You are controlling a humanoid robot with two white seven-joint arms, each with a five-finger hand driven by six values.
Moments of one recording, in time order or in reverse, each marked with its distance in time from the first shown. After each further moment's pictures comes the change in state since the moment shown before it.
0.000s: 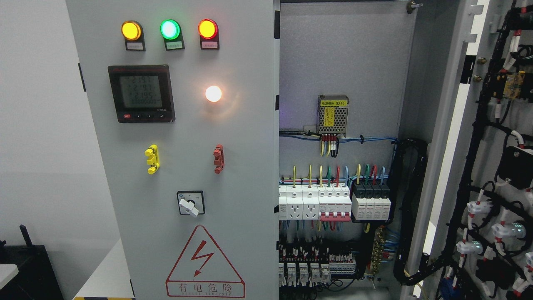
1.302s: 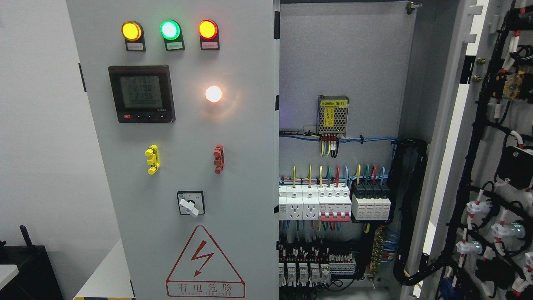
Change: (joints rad) left arm -0.012 -0.034 0.106 0.046 -0.023 0.043 -0.007; right arm 0.536 -0.100 -0.033 -0.954 0.004 -0.128 -0.001
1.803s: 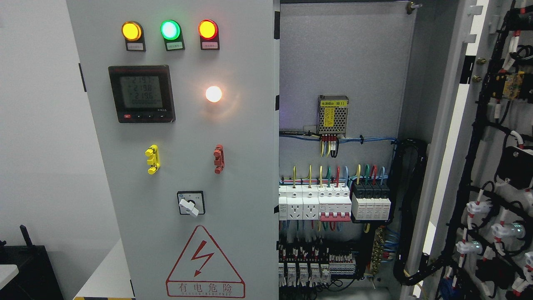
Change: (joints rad) left arm -0.018 -0.021 -0.023 0.003 0.006 0.000 -0.004; right arm 0.019 -0.093 0.056 -0.271 0.000 -0.057 0.000
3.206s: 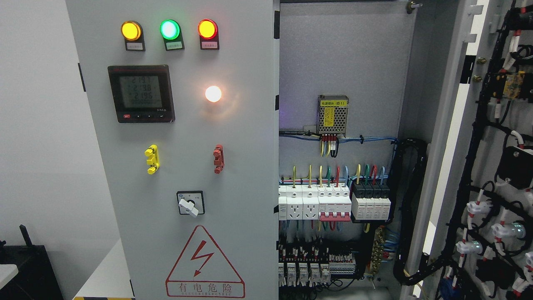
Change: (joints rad) left arm -0.011 -0.018 -0.021 -0.033 0.001 -0.008 0.000; right arm -0.305 -0.161 0.149 -0.372 -0.003 -0.135 0.001
